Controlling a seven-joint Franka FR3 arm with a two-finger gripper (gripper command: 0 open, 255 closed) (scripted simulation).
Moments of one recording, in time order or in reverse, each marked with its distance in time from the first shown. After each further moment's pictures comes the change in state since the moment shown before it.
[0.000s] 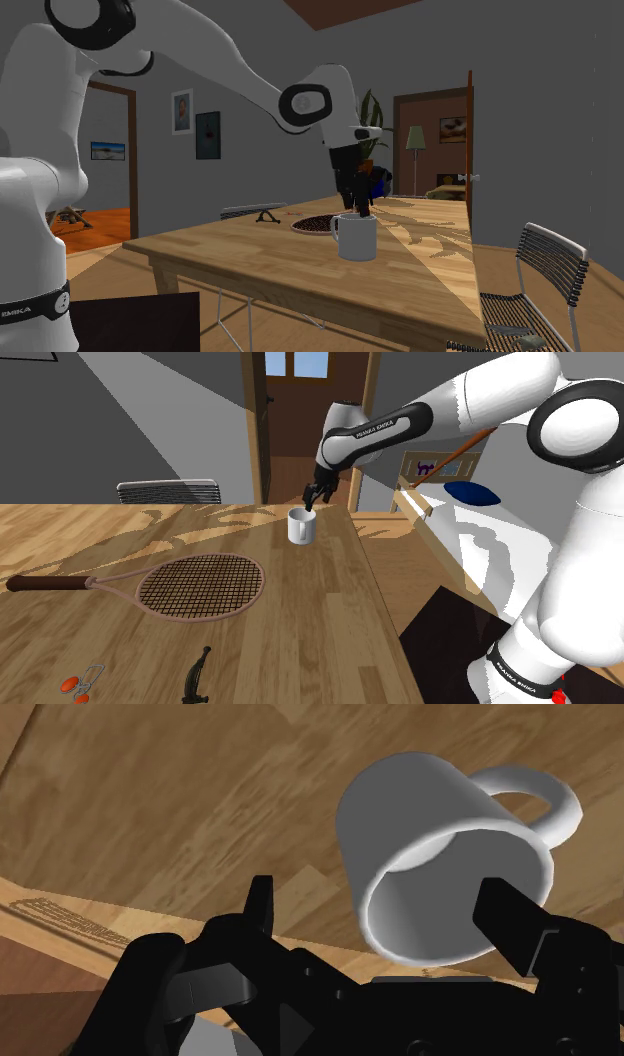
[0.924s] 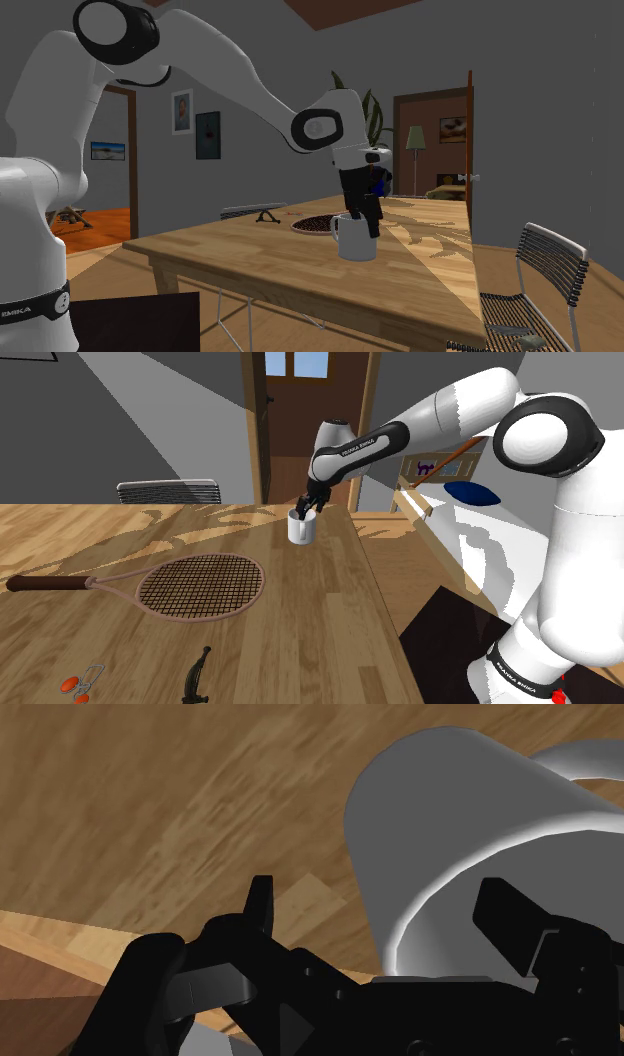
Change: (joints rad) arm 0.004 0.129 0.003 0.052 0.001 0.079 0.002
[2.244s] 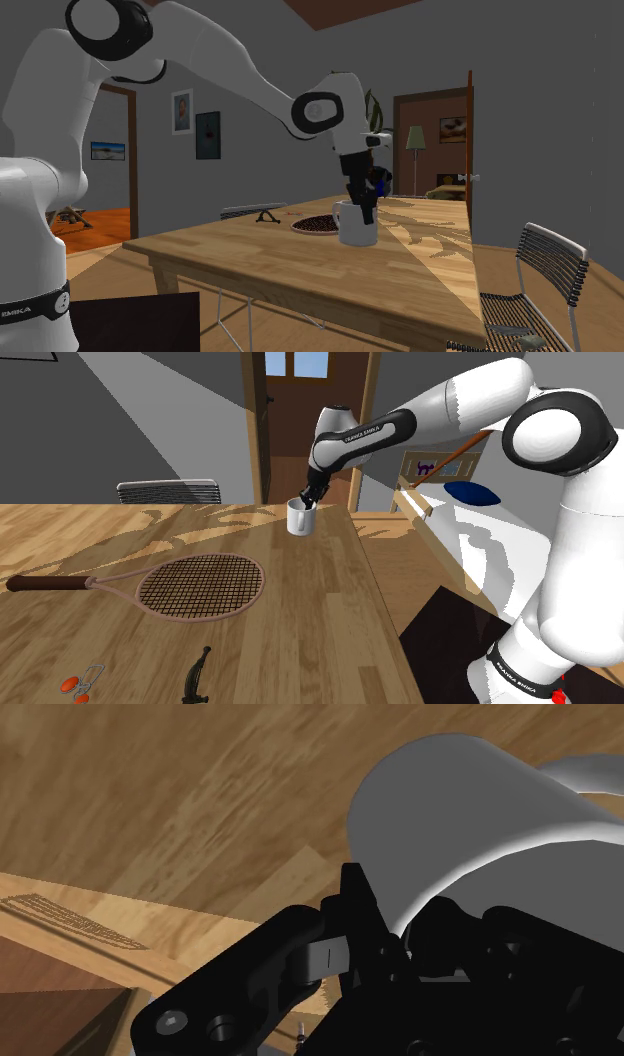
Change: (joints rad) arm 0.000 -0.037 -0.001 0.043 -0.003 -0.079 0.004
